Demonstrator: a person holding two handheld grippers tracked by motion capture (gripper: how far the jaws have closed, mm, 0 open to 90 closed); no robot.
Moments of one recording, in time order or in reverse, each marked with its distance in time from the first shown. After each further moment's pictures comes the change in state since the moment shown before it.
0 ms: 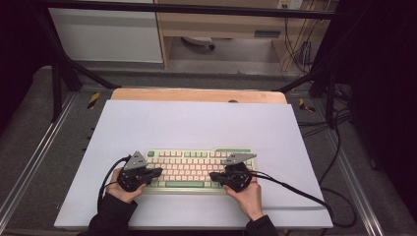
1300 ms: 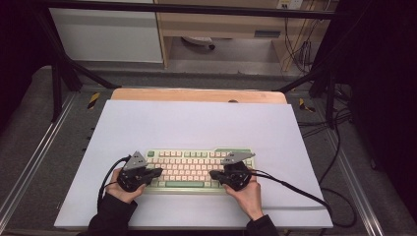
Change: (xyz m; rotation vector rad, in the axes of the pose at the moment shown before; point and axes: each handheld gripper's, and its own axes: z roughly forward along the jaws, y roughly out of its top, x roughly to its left) left arm 0.000 0.001 -0.001 -0.005 -0.006 0.000; right arm 0.000 0.004 -0.002 0.001 -0.028 -0.032
